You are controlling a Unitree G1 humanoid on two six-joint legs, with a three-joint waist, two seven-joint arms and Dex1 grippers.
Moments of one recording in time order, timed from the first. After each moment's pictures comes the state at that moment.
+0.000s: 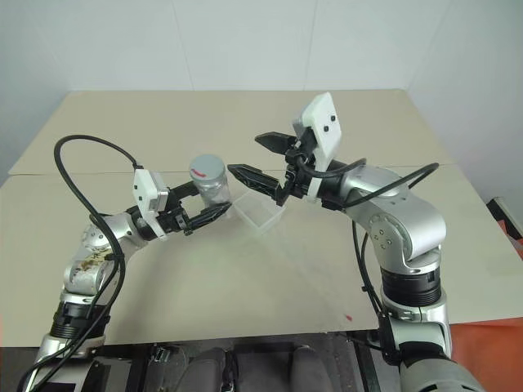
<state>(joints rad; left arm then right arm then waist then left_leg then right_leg) -0.40 0.46 0.03 -0.08 -0.41 0.17 -0.94 -0.74 -0.41 0.00 -0.38 0.61 0.84 0.67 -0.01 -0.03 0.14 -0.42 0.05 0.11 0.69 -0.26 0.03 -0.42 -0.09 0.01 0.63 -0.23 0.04</state>
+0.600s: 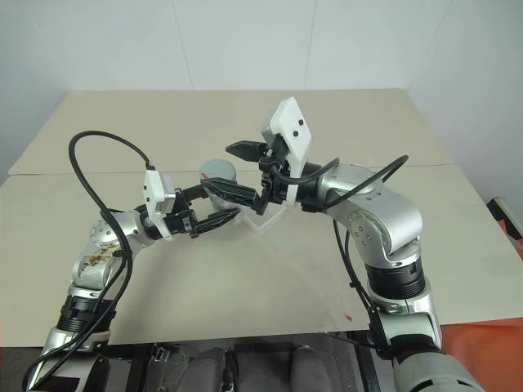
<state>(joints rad) -0.42 0.45 0.00 -0.06 -0.42 0.15 -1.00 -0.78 -0.37 0.09 -0.36 0.61 0.83 0.71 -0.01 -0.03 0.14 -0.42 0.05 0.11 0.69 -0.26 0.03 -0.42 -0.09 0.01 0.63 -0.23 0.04</state>
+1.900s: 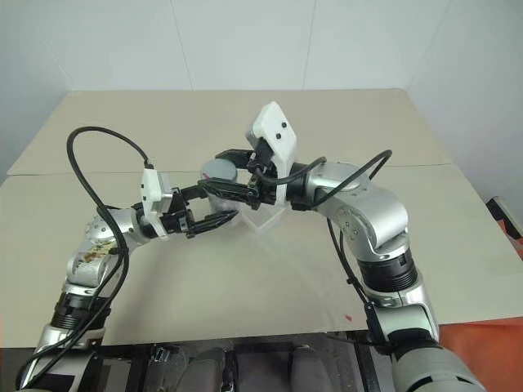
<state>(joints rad) -0.42 0.51 0.00 -0.04 -0.43 0.16 -1.08 -0.85 -0.39 0.10 -0.29 0.58 0.84 0.70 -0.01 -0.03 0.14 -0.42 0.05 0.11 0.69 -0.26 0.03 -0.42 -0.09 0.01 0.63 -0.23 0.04</state>
